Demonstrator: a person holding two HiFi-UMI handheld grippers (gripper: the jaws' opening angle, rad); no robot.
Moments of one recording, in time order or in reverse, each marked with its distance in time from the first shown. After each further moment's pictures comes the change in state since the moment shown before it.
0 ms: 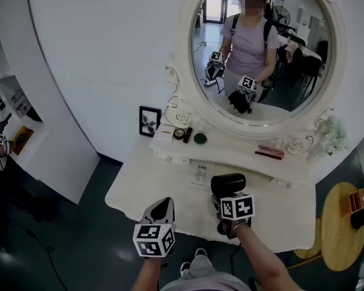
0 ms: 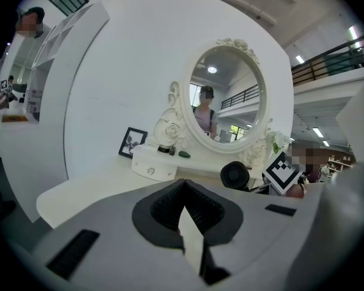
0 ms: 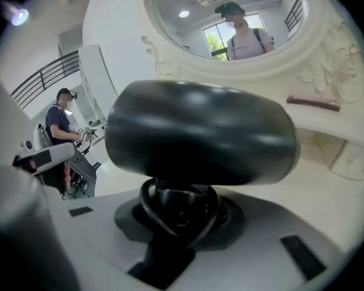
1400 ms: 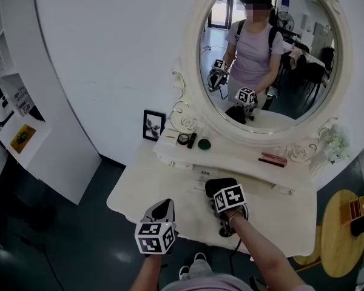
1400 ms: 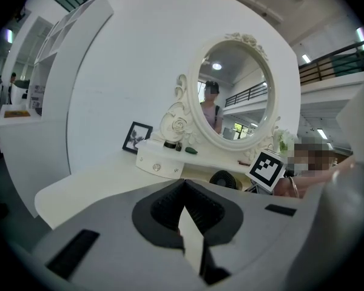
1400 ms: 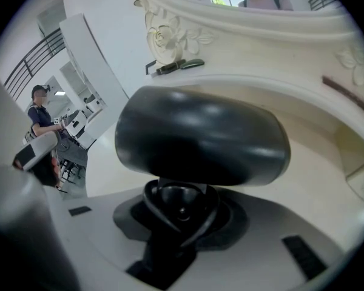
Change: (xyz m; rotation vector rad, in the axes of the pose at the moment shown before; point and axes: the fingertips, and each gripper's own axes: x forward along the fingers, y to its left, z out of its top) left arm 0.017 0.021 -0.007 -0.028 0.034 0.025; right arm 0.050 -0.006 -0.019 -0.028 0.304 -0.001
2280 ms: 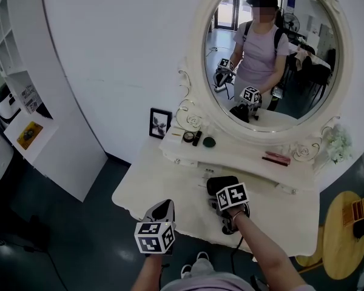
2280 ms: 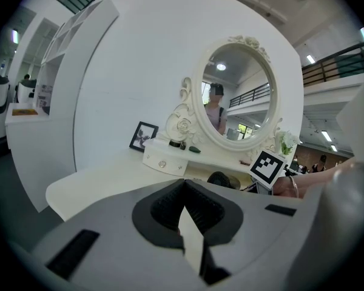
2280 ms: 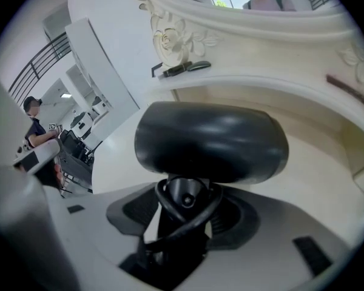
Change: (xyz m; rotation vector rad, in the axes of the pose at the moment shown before) left arm -0.021 0.005 -0.008 -0.023 -0.001 0.036; right arm -0.001 0.011 -0.002 -0.009 -0.028 0.050
